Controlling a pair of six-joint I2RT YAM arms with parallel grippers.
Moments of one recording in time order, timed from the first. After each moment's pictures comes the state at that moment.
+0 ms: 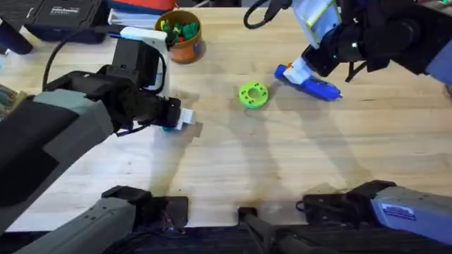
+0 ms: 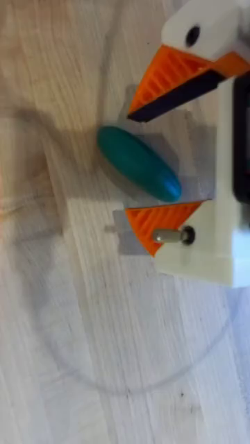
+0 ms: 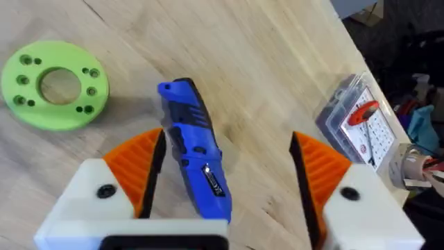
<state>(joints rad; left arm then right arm) -0.19 1.17 0.67 -0.69 0.01 -0.01 0.33 1.34 1.06 -0.61 0.23 -0.56</state>
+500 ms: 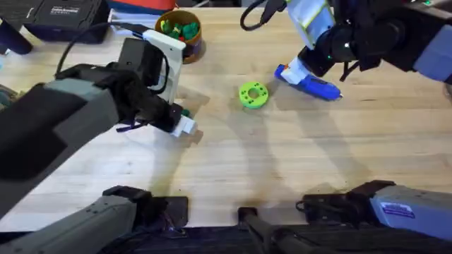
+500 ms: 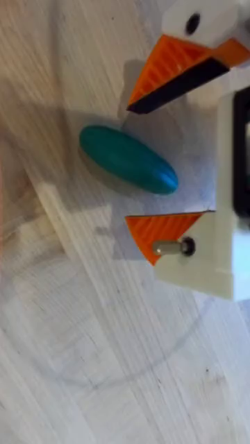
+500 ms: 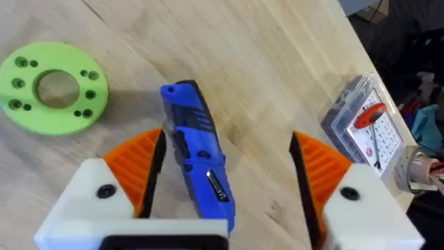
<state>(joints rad) -0.19 1.24 0.70 -0.74 0.01 0.23 0.33 1.38 1.06 -0.59 0.23 -0.56</state>
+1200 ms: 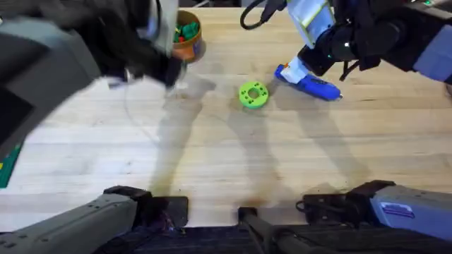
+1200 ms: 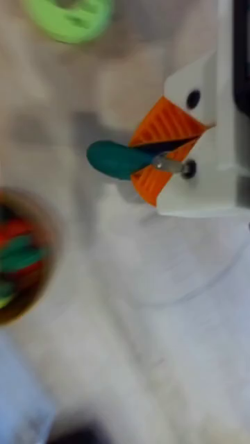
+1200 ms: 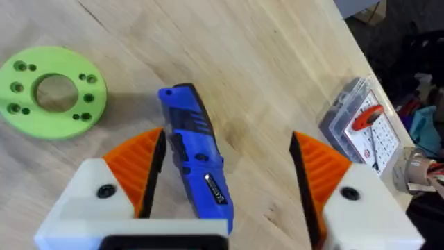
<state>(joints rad) -0.19 1.30 1.02 -0.73 0.03 0.25 0.33 1.38 1.06 -0.58 0.23 -0.56</state>
